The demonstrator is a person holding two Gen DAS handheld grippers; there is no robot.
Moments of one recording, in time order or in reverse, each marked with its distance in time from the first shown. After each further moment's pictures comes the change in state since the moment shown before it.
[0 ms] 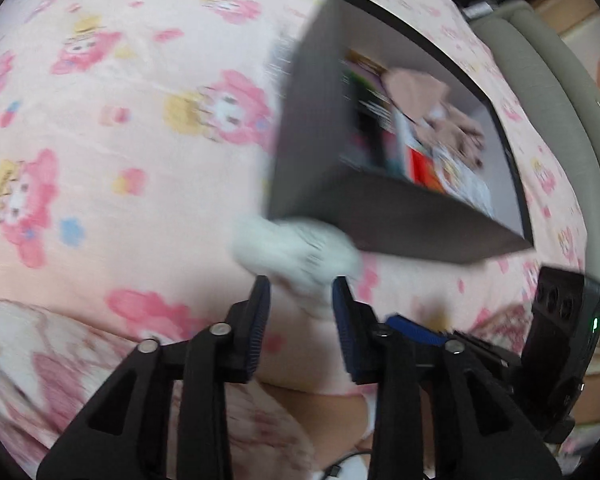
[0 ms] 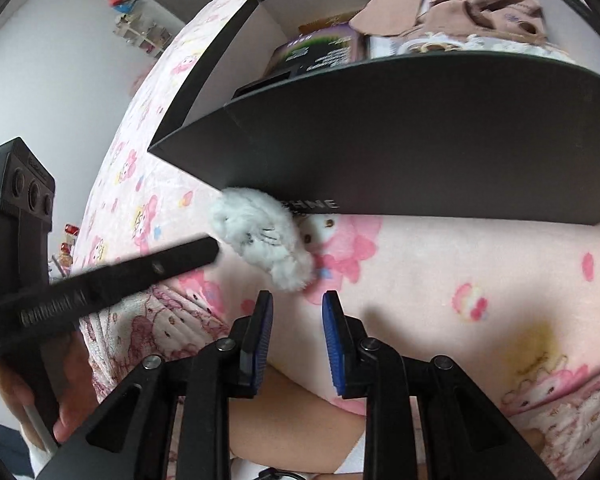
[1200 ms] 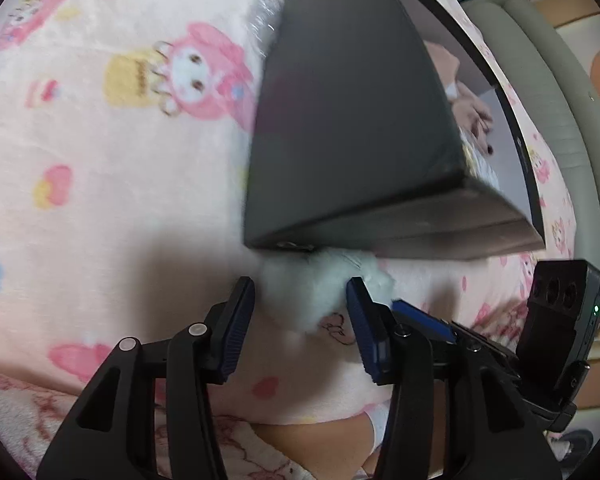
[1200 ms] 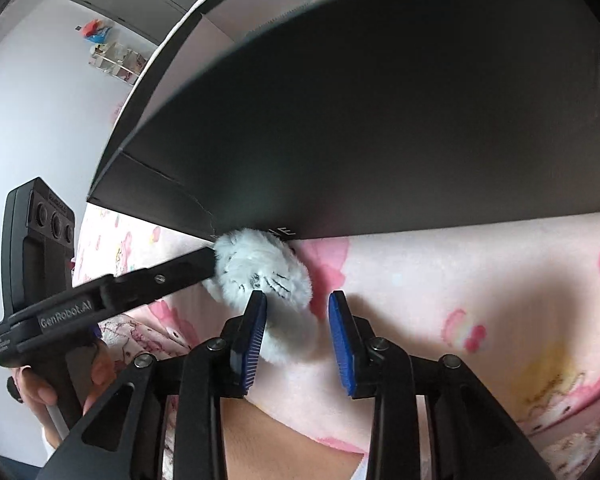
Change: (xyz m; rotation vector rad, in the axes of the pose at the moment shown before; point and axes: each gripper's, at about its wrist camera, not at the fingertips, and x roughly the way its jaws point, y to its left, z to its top) left arm 0.065 0.002 0.014 0.035 0.123 -0.146; right arm 0.037 -0.022 0.009 0.136 -0.043 -0.006
